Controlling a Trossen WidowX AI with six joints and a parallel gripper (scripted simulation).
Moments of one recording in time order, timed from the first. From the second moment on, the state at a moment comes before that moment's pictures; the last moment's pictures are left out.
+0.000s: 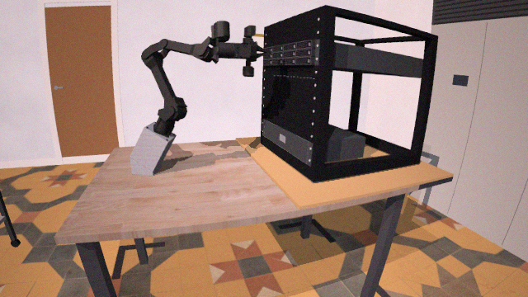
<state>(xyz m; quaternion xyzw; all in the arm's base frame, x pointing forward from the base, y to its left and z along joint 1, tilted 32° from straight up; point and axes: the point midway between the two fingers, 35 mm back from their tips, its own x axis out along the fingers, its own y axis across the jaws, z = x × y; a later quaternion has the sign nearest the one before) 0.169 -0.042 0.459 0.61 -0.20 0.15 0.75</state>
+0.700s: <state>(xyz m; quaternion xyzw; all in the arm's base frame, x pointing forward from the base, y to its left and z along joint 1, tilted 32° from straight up) 0.171 -0.039 0.456 0.61 -0.20 0.15 0.75</state>
